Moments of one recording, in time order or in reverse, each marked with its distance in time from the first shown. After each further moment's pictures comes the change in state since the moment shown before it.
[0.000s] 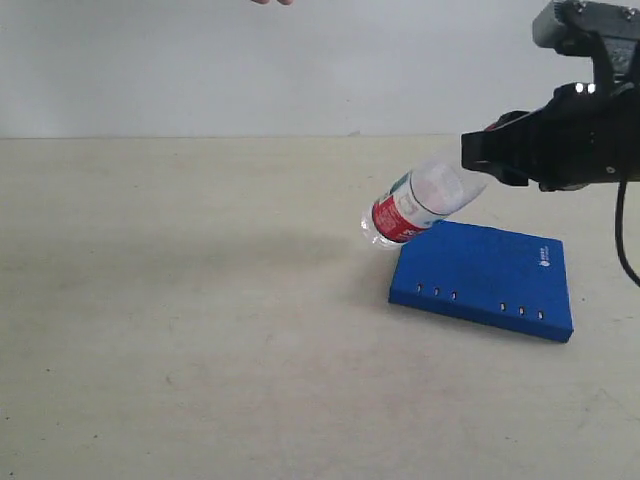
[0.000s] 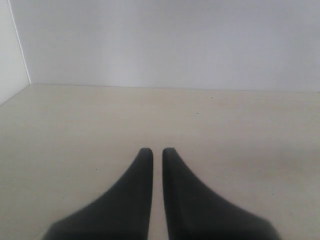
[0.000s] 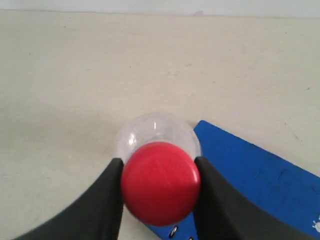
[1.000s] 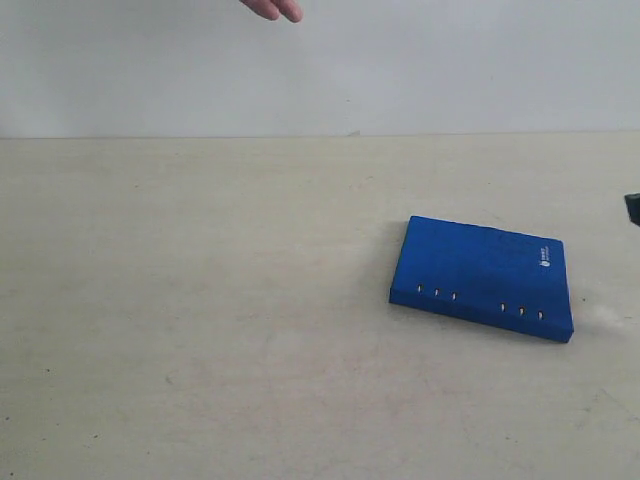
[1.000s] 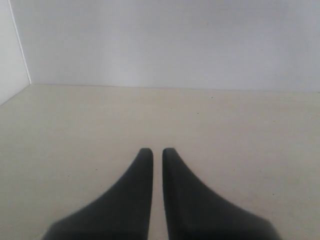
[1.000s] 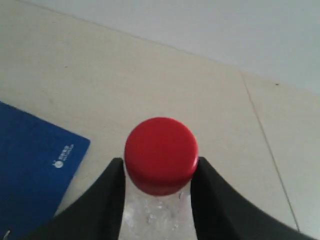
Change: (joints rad) left arm 0.000 0.000 0.000 0.000 0.000 0.000; right arm -0.002 -0.276 0.223 0.500 -0.684 -0.856
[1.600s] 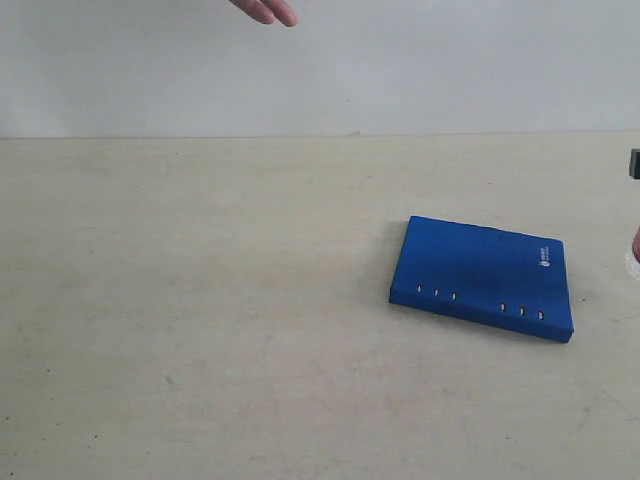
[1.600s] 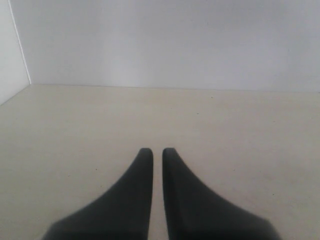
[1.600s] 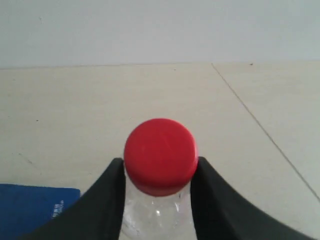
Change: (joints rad) left arm 0.000 0.000 0.000 0.000 0.000 0.000; right arm 0.000 0.081 0.007 -0.325 -0.126 0.673
